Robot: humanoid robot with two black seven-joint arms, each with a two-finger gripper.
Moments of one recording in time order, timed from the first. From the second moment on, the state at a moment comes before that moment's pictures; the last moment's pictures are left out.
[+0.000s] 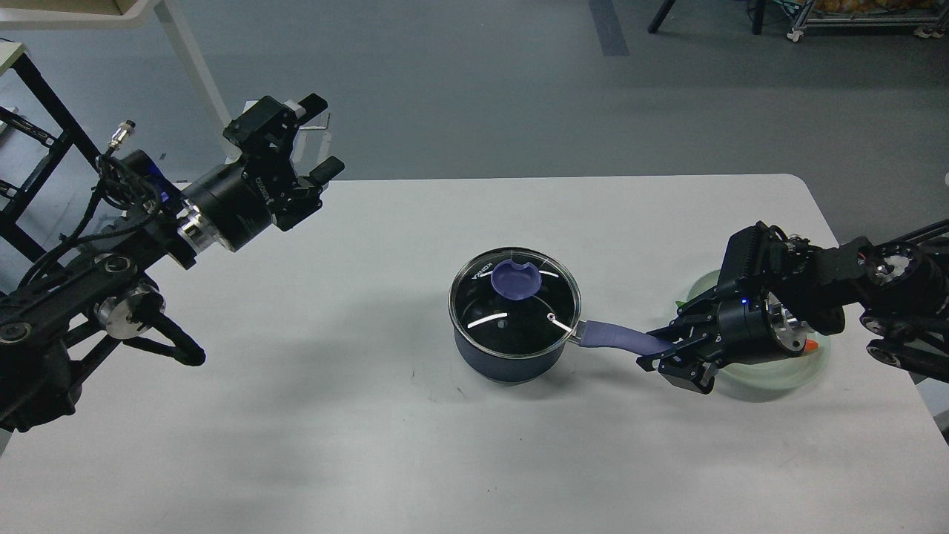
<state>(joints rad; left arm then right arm) -0.65 0.59 -0.69 -1.19 0.69 -0.33 -0.40 1.24 -0.80 -0.30 1.39 -1.90 0.18 0.49</state>
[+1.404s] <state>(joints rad) -1.12 0.34 -0.07 -1.09 1.87 0.09 -0.49 1.27 -0.80 -0.32 1.39 -1.89 0.18 0.49</state>
